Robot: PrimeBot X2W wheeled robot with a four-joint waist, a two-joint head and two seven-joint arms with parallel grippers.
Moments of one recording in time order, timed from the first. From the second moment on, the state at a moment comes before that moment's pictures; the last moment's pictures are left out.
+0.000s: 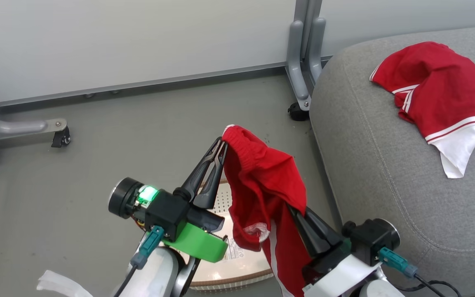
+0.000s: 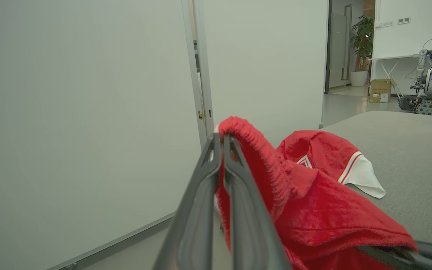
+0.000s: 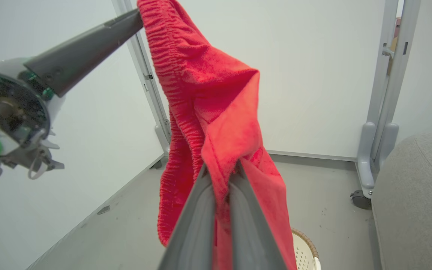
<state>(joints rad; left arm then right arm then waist) -0.26 0.07 -0.47 0.08 -0.15 -0.06 -0.26 -0.09 -0.14 0.49 0.08 0.29 0.13 -0.26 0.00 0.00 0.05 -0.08</state>
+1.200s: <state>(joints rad) -0.20 0.09 -0.42 0.17 -0.13 -0.12 -0.26 -0.14 -0.12 0.26 -0.08 0.27 0.13 -0.26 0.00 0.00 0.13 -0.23</state>
